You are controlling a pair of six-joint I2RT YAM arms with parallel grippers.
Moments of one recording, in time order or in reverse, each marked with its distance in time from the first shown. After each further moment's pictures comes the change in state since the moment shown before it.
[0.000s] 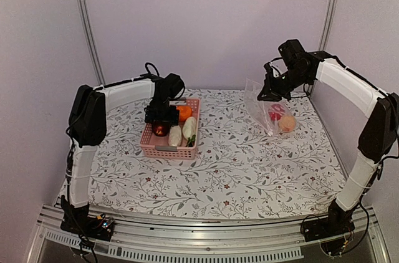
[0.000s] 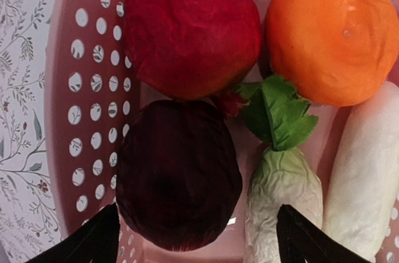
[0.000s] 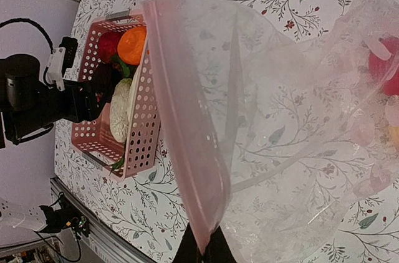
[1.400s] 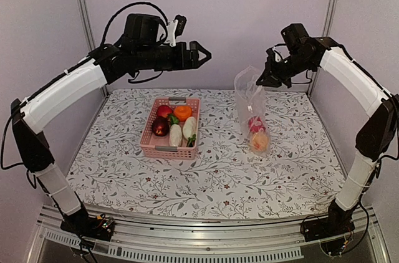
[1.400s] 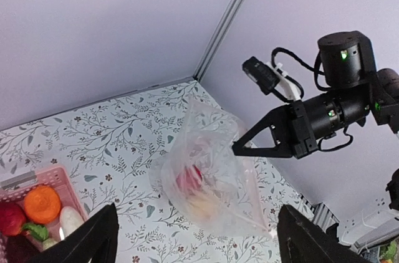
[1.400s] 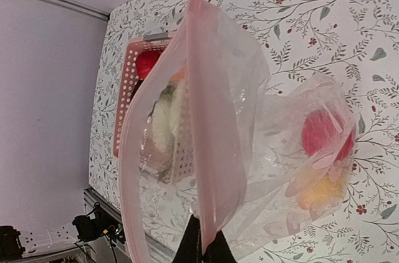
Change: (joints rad) left arm -0.210 -0.539 -0.082 0.583 0.419 0.138; right arm 0.035 0.034 0.219 -0.092 -0.047 0.128
